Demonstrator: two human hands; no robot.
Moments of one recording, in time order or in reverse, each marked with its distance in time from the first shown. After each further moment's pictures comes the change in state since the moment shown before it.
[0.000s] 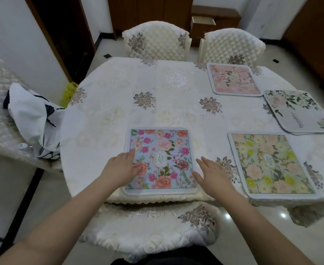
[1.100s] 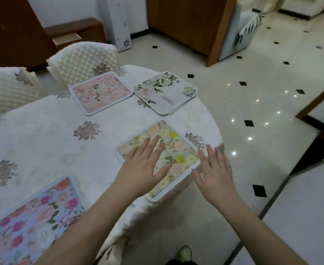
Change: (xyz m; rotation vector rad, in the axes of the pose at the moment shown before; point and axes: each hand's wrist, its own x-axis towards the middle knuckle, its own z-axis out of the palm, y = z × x) left_hand 0.045 0.425 -0.076 0.136 0.163 0.820; right_hand -0.162 0.263 -0.030 0.175 0.450 0.652
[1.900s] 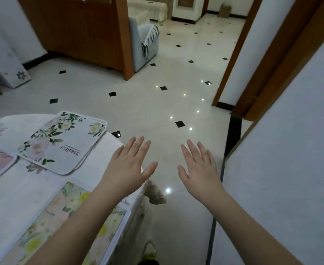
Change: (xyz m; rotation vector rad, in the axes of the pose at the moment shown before) left_hand 0.257 0.186 -0.007 0.033 -0.002 0.387; right_hand 0.080 0.212 -0.084 0.024 0.088 0.359
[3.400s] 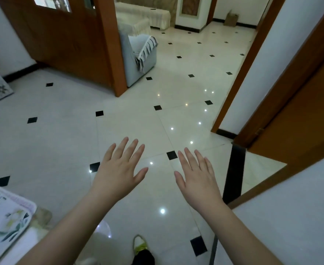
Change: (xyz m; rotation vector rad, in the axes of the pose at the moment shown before) left_hand 0.436 0.038 0.002 0.249 0.151 0.022; right_hand 0.383 0.218 -0.041 -0.074 0.019 -0.038
